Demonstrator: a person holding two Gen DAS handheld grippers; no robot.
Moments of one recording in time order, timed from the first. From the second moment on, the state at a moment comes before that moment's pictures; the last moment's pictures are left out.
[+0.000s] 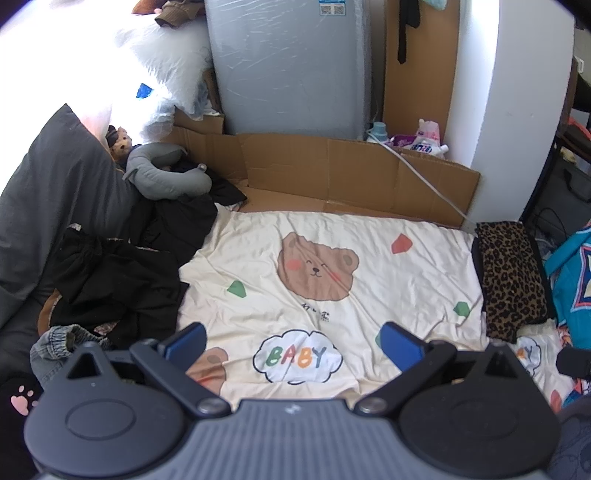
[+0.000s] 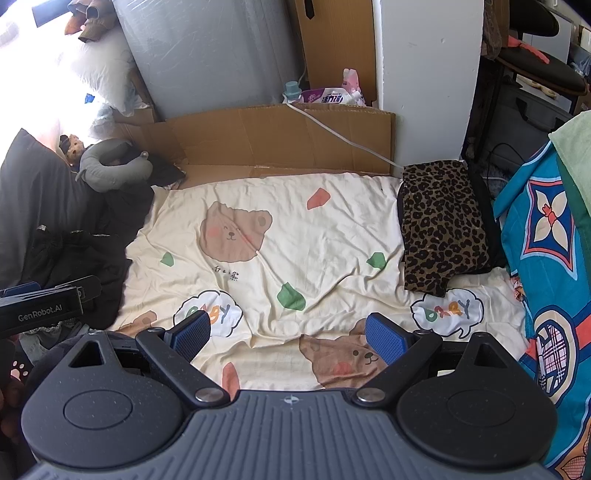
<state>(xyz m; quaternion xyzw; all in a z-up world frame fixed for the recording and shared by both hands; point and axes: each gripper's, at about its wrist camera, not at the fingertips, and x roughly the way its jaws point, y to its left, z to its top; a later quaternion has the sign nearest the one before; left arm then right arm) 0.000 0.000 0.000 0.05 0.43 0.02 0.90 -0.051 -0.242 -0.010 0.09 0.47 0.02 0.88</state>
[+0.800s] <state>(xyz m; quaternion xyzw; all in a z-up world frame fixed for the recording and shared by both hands) 0.000 0.003 0.000 0.03 0.43 0.02 0.90 -0.053 -0.240 -0.010 0.09 0.47 0.02 0.88</state>
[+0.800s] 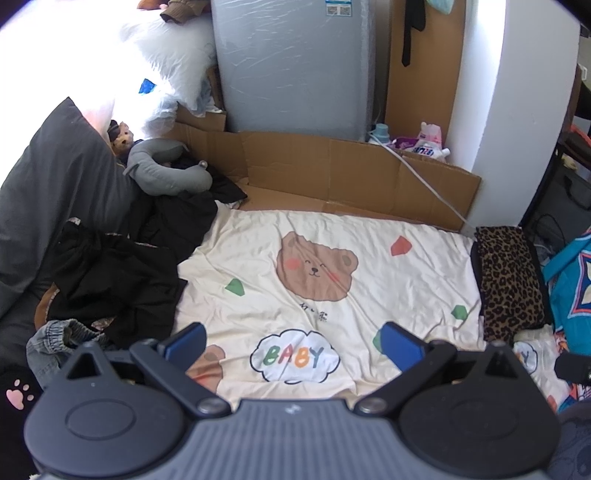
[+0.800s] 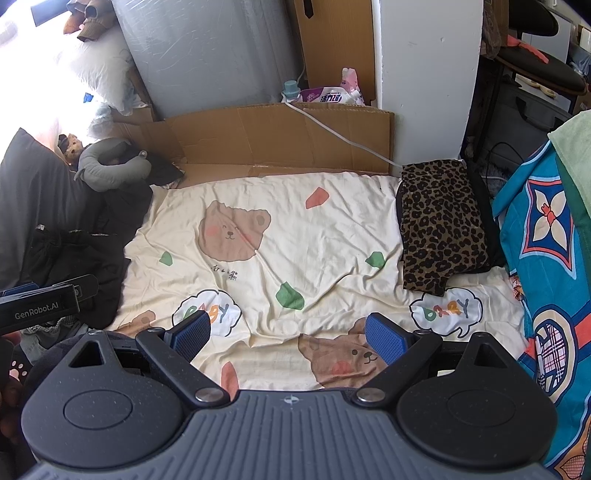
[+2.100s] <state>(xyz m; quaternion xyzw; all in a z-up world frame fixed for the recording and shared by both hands) 0.001 -0.020 -0.002 0.05 0.43 -0.01 0.90 -0.058 -0.251 -0.007 0.09 0.46 -0.01 0.88</state>
